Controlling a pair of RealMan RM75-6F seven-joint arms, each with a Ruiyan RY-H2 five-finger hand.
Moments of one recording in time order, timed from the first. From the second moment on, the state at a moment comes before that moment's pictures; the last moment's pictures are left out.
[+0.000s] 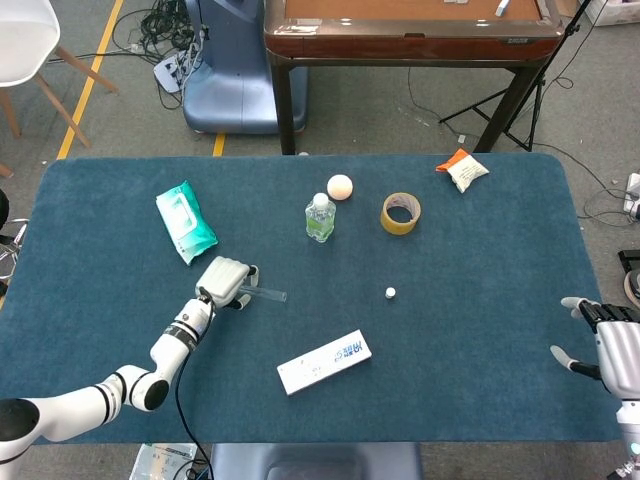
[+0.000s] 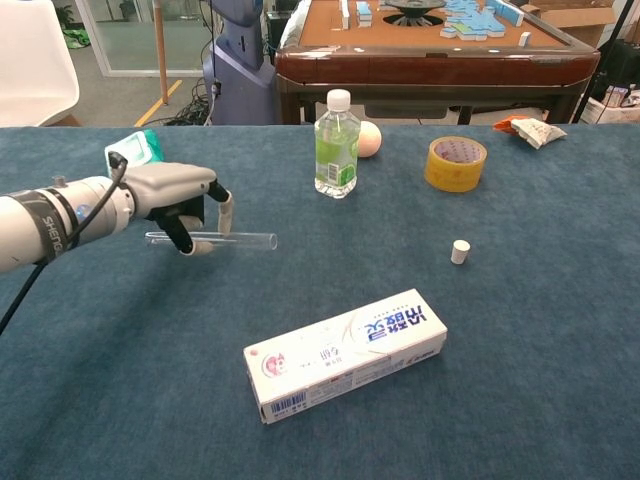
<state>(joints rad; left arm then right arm) -0.86 -1.66 -0.17 -1.15 1.14 0.79 0.20 0.05 -1.02 0.08 -1.73 -1.44 1.49 -0.13</state>
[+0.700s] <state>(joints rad) -0.73 -1.40 -0.19 -1.61 1.12 1.01 0.29 0.34 -1.09 0.17 -1.75 -1.29 1.12 -0.41</state>
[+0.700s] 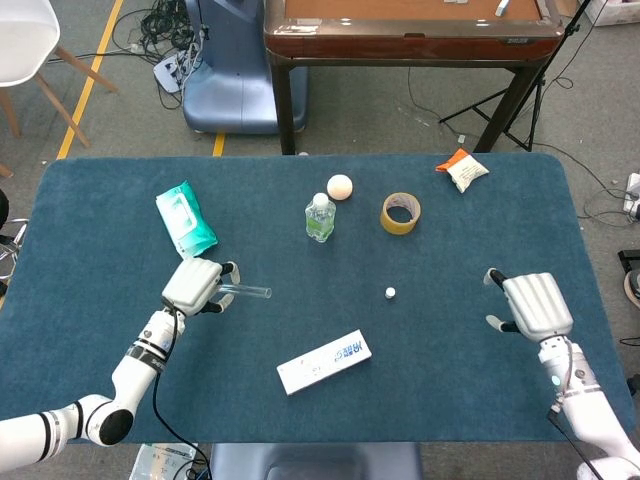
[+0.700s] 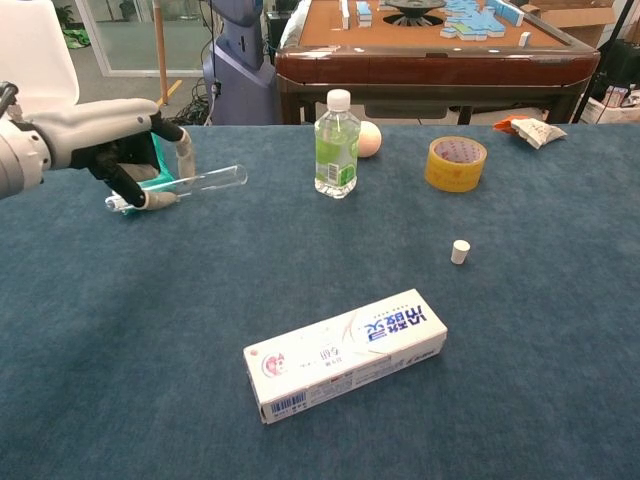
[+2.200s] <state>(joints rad) -0.71 -1.37 -0.15 -1.63 1.12 1.00 0.28 0.78 -1.56 0.16 -1.36 -0.81 0.84 -0.65</state>
